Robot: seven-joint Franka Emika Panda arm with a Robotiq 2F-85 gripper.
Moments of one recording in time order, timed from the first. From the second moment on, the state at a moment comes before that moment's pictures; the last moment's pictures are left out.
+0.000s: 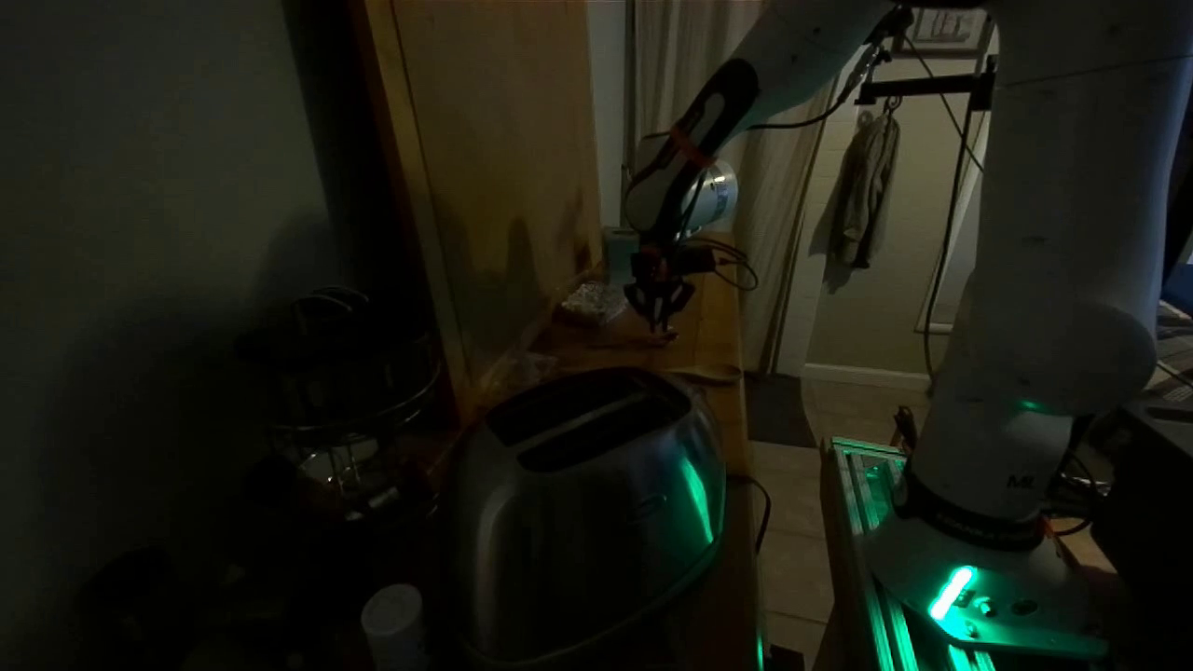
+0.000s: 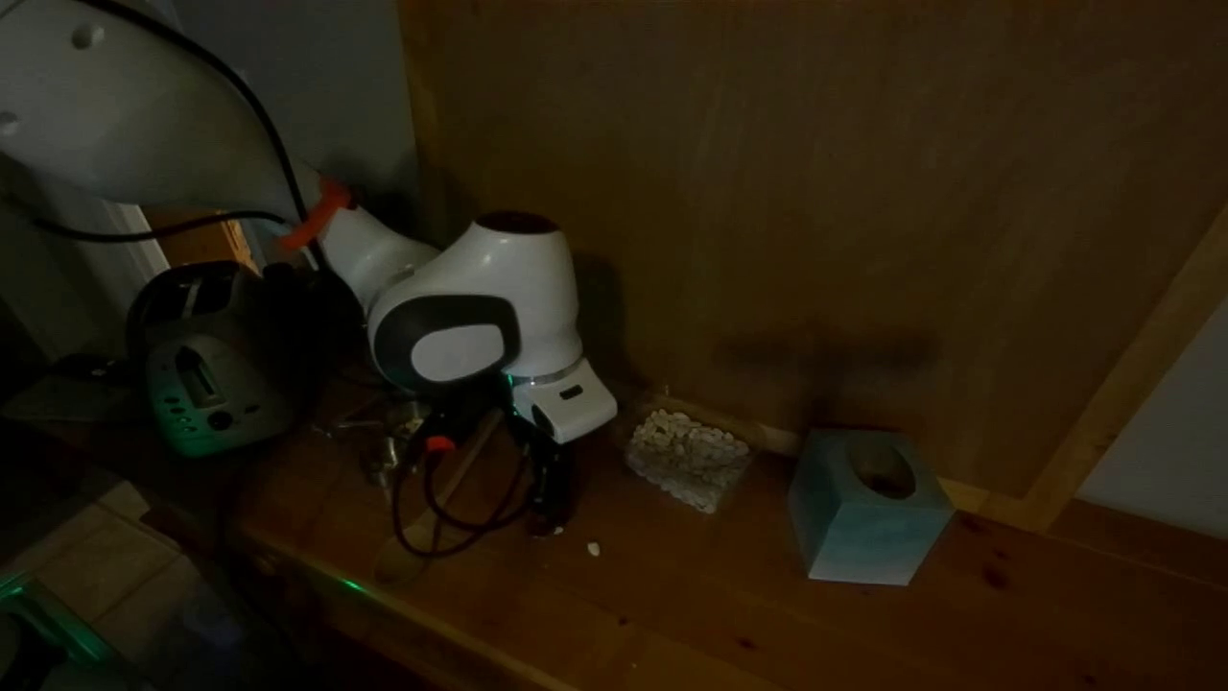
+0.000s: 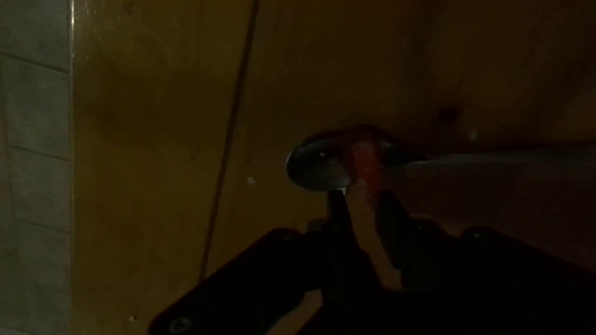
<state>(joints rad) -0.27 0.17 -0.43 -2.30 -0.08 2.52 0.61</state>
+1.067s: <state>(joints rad) -0.27 0.07 -0.37 -2.33 -0.09 2.52 0.44</state>
